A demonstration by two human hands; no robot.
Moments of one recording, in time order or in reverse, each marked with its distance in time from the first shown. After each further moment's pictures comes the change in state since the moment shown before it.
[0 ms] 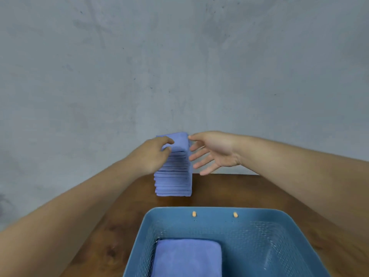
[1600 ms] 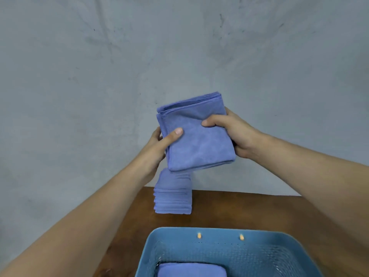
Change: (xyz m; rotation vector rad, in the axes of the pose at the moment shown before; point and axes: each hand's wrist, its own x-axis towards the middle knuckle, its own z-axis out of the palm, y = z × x) left_hand 0.028 -0.005 -0.019 -1.076 0.045 0.107; right_hand 0.029 -0.046 -0.033 0.201 0.082 -0.644
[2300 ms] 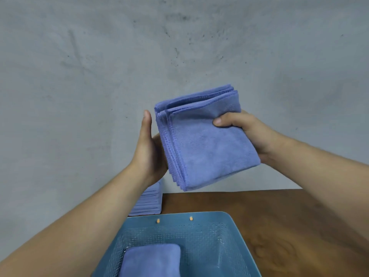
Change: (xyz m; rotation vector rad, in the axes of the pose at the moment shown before) left_hand -0.078 0.102 0.146 -0.467 -0.178 -0.024; right_hand -0.197 -0.118 -0.049 0.035 -0.105 -0.135
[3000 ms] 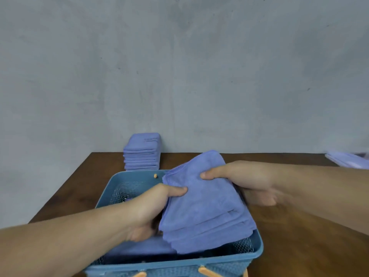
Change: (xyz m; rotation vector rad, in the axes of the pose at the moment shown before) left_hand -0.130 -0.111 -0.008 0.184 0.182 -0.792; right_hand -0.090 0.107 0.037 -0.129 0.065 0.942
